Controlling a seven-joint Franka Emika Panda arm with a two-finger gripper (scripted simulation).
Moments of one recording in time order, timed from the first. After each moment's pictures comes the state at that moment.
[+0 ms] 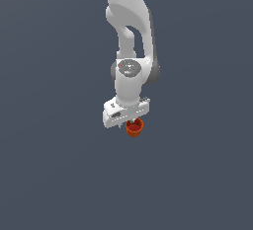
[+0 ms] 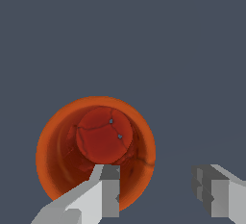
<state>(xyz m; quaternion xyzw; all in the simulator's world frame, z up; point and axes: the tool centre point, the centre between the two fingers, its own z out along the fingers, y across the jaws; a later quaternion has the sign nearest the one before) 0.010 -0.001 0.097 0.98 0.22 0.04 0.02</state>
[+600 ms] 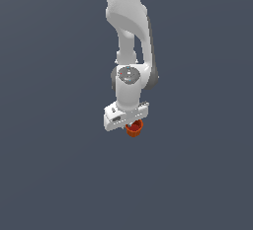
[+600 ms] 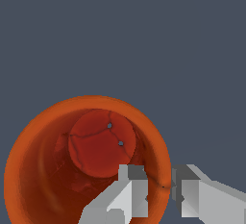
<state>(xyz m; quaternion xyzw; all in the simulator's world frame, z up) 0.011 -0.001 0.072 0.97 0.22 0.04 0.02</state>
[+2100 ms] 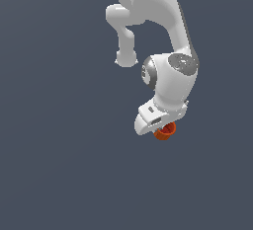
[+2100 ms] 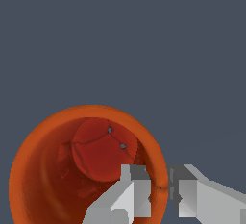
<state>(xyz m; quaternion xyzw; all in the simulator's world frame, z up) 0.064 0.122 0.147 0.97 0.22 0.04 0.02</state>
